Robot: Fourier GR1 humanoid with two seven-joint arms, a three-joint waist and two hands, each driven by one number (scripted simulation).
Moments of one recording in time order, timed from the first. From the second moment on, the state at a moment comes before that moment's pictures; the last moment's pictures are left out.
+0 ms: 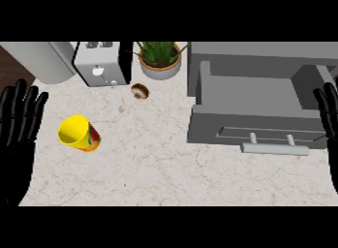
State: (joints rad) left arm 0.02 0.09 -0.01 -2.10 -0.01 -0.01 0.03; right arm 0.00 -0.10 -0.05 -2.10 0.03 0.04 0.03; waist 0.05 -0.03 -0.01
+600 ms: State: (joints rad) left arm -0.03 0.31 0.25 -1.83 0.55 -0.37 0.05; right arm -0.03 -0.10 0.01 -2.05 -0.02 0.11 0.07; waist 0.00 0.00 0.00
